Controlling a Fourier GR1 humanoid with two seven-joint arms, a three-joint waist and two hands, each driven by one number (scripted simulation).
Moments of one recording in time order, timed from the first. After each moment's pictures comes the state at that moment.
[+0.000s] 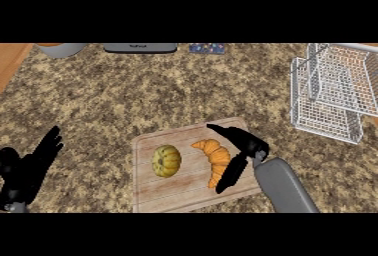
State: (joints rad) left arm 0.05 0.31 0.18 -1.38 0.04 -0.11 0.15; right arm -0.38 -0.04 0.24 -1.14 0.32 0.50 0.39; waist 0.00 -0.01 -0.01
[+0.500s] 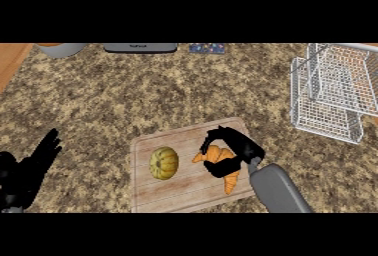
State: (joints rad) left arm 0.08 0.29 0.19 -1.42 0.04 -0.12 0.16; right arm -0.35 -0.03 0.29 -1.16 0.35 0.34 0.25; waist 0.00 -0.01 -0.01
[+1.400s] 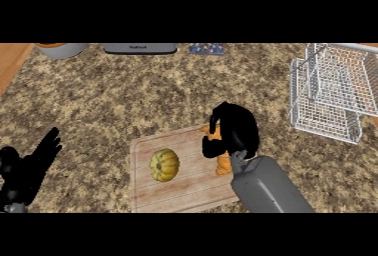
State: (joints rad) left arm 0.05 0.29 0.21 -1.39 0.01 -0.12 0.17; right arm -0.45 -0.01 0.43 -1.43 0.86 0.00 0.83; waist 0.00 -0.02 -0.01
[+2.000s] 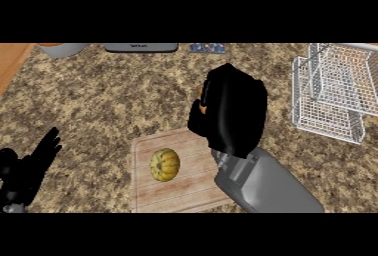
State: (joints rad) left arm 0.05 0.28 0.21 -1.40 0.01 -0.13 0.16; right arm -0.73 -0.01 0.50 -1.64 1.22 0.03 1.15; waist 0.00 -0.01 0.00
